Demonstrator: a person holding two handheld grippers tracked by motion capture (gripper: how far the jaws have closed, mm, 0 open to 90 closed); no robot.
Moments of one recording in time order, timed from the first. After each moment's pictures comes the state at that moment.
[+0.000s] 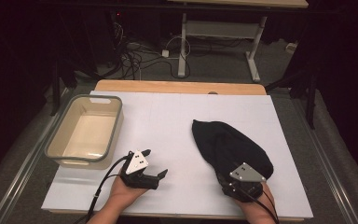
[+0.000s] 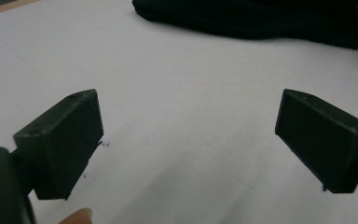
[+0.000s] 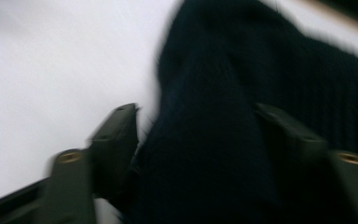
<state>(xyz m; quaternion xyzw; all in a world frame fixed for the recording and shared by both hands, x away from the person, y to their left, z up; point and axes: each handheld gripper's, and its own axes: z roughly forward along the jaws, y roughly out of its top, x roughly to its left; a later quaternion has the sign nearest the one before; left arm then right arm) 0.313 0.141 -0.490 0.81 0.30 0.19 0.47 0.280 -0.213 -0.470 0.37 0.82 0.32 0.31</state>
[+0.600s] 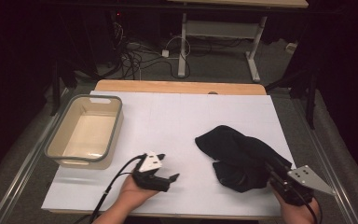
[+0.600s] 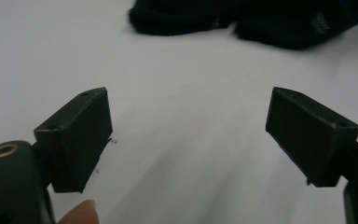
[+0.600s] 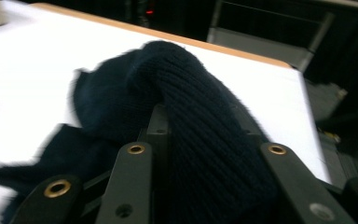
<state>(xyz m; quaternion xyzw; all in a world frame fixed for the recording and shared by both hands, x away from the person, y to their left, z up) 0.316 0.085 -0.481 0.85 0.26 0.11 0.46 0.254 -0.314 -0.432 0.45 0.69 0.43 0.38</state>
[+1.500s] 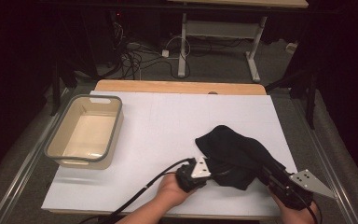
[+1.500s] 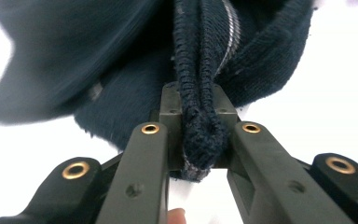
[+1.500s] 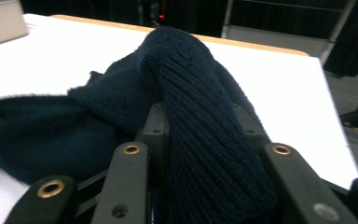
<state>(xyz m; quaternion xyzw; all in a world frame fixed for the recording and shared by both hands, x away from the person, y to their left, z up) 0.315 0.009 -0.476 0.88 0.16 0.13 0.42 0.249 -0.312 -0.443 0.45 0.69 0.46 0.34</state>
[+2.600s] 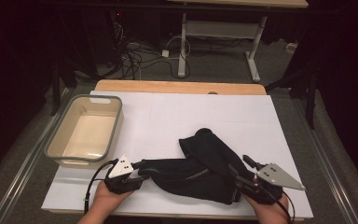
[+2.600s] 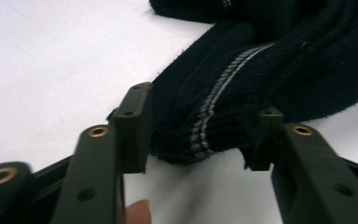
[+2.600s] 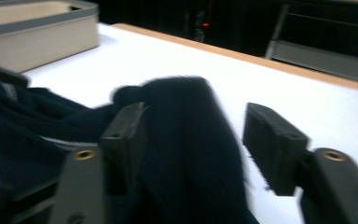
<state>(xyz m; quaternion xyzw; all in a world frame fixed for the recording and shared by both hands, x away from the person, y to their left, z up) 0.299 0.181 -0.492 0.83 0.30 0.15 0.45 0.257 -0.229 -0.418 0.37 0.73 0.48 0.31</state>
